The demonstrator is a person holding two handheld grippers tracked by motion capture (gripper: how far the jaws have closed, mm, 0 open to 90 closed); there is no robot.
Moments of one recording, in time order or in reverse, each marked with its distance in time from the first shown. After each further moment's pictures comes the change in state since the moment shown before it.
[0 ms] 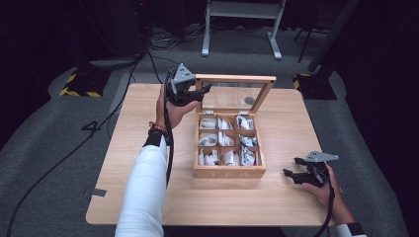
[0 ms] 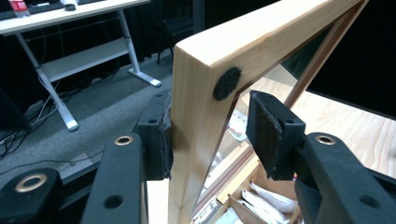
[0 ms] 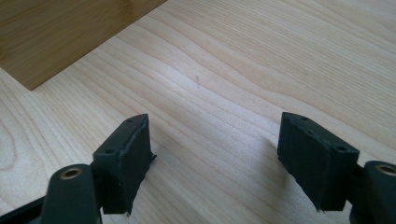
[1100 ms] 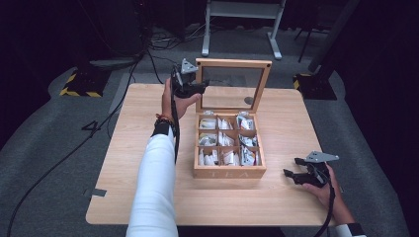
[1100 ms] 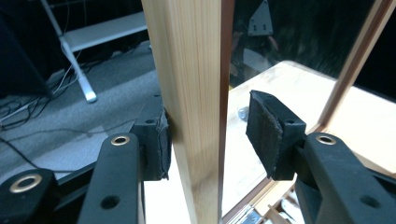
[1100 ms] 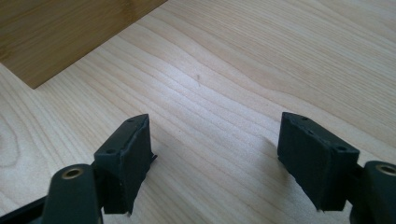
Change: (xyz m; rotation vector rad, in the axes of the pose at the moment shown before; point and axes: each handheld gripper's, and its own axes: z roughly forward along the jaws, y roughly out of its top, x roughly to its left) left arm 0.025 -0.007 0.044 0.094 0.101 -0.072; right arm 0.000 -0.001 -0.001 0.001 0.005 0.002
